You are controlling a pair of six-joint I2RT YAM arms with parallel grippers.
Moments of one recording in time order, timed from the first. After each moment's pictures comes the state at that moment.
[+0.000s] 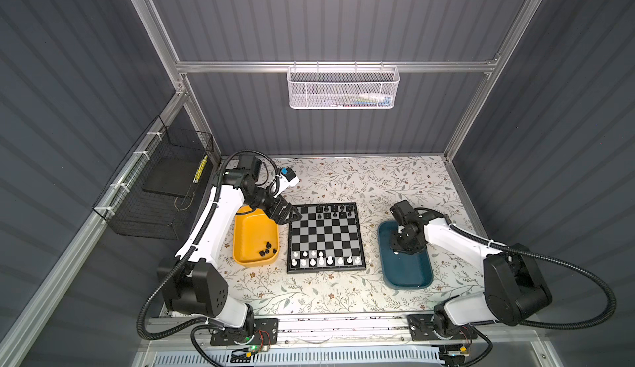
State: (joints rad) left arm -0.17 1.52 1.50 -1.24 0.69 0.62; right arm 0.39 1.45 0.83 -0.77 0.05 0.55
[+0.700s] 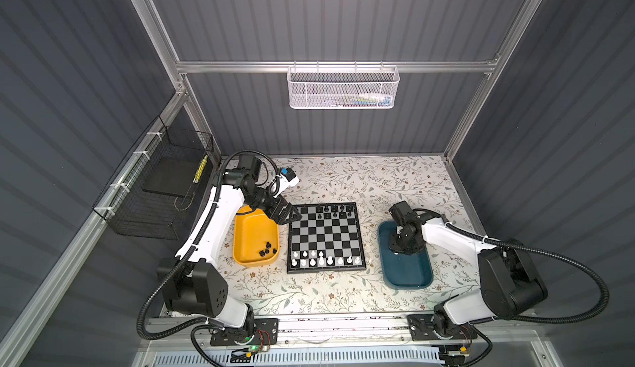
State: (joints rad) left arm -0.17 1.52 1.50 -1.24 0.69 0.62; right arm 0.39 1.49 0.82 -0.73 0.05 0.54
